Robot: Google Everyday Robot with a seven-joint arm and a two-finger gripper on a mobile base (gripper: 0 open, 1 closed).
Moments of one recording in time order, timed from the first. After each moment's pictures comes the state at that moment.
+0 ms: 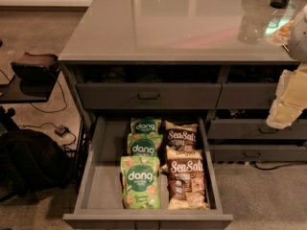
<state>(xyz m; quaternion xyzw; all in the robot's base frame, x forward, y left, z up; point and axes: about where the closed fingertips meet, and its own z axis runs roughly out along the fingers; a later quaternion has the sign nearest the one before) 0.438 -0.217 0.977 -0.60 0.78 -0.04 0.16</state>
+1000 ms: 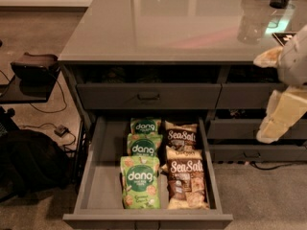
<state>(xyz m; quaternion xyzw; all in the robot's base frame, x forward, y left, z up) 0.443 -0.214 0.930 -0.62 0.76 0.02 0.18</state>
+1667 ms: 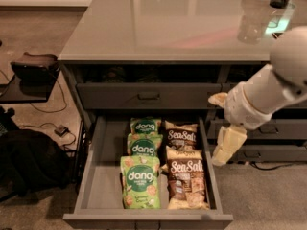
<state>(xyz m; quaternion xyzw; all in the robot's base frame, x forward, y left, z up) 0.468 -0.159 0.794 -0.64 0.73 0.11 0.19</state>
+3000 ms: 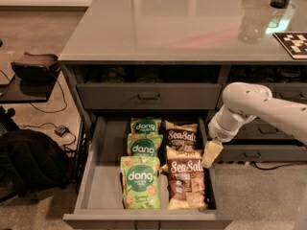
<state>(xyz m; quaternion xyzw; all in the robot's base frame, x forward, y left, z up) 0.565 -0.206 0.572 -0.57 0.81 0.09 0.08</state>
